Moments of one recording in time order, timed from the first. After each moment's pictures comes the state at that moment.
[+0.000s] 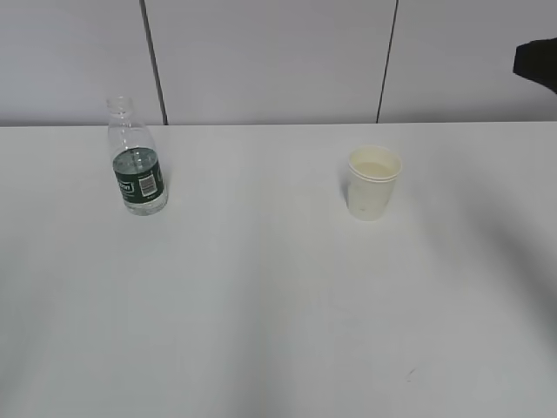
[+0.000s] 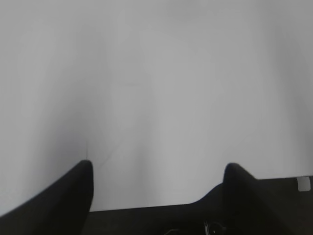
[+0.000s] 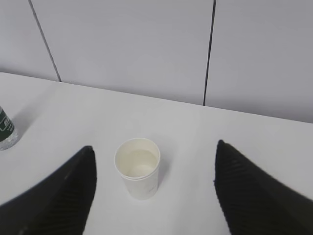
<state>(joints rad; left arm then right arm) -0.19 0.27 -0.58 0.06 1.16 -0.18 -0.06 1.10 -0.78 -1.85 -0.28 1.77</state>
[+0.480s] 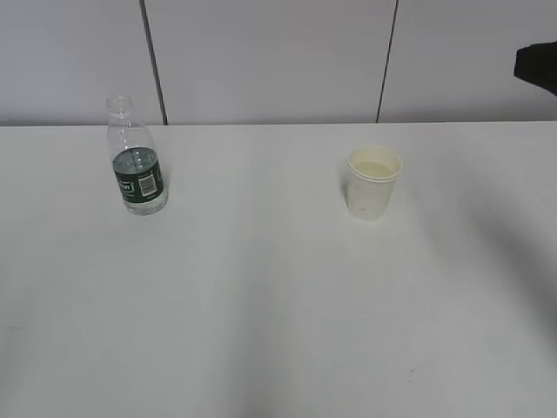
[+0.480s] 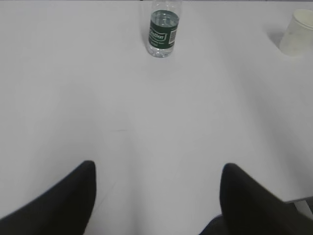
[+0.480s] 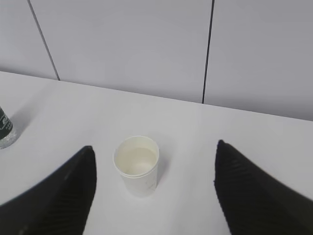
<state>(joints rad) -0.19 -0.01 -0.51 0.03 1.12 -0.10 -0.06 1.09 -0.77 -1.85 -0.27 1.77</state>
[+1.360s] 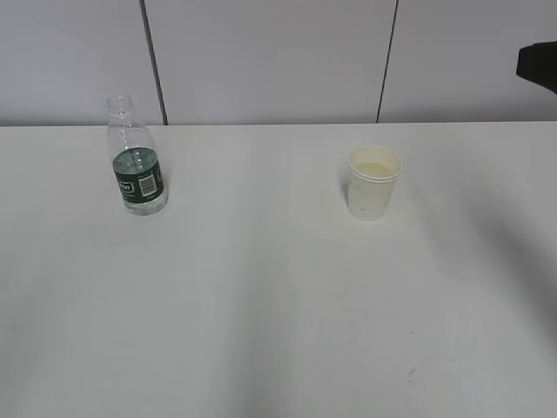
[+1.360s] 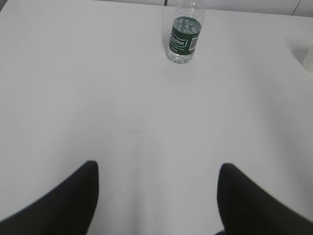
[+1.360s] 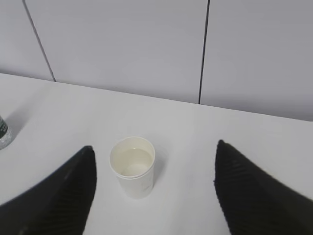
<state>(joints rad) -0.01 -0.02 -0.51 -0.05 1.11 -0.04 -0.06 1.09 -0.77 -1.85 -0.26 1.77</state>
